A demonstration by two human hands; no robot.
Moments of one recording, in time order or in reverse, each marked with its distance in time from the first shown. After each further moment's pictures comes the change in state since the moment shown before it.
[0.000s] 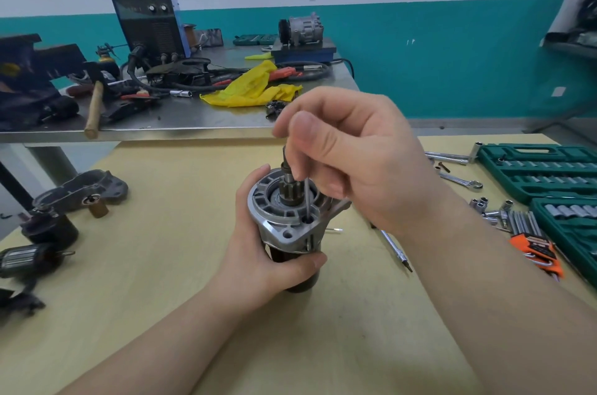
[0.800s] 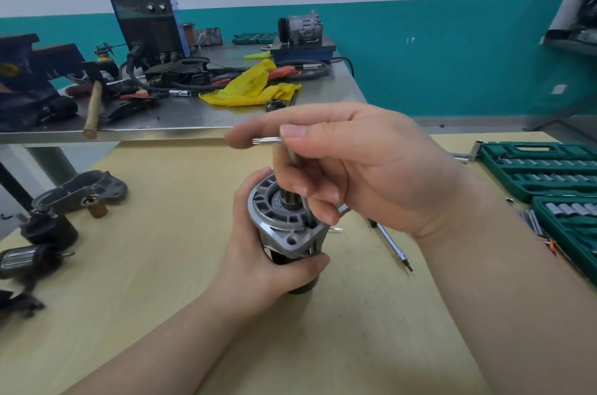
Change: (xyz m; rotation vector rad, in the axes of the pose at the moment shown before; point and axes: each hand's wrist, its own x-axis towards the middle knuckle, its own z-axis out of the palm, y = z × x) left_hand -0.006 0.006 0.005 0.033 0.063 0.065; right_hand 0.002 -0.022 -0.003 0.114 -0.297 0.327
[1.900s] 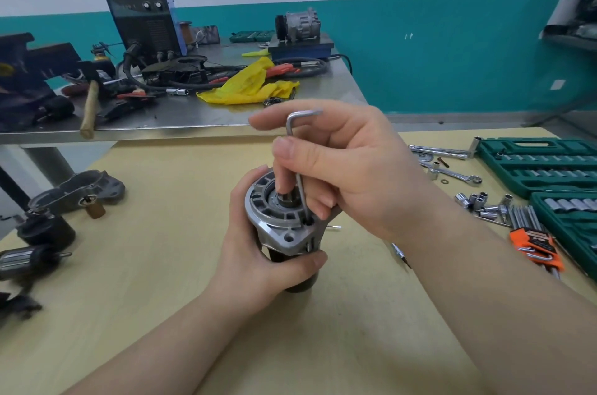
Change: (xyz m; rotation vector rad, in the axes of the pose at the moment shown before) left_hand 0.002 -0.004 -0.001 -0.027 0.031 0.002; right_hand 0.004 0.033 -0.001 -0.123 0.234 -0.302
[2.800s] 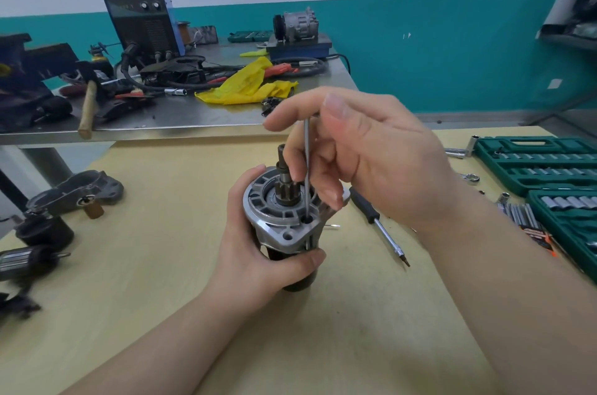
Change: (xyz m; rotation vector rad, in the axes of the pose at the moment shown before) left_hand -0.001 0.011 0.003 -0.010 -0.001 -0.018; right_hand -0.006 -0.018 -0.016 -0.083 -0.044 0.017
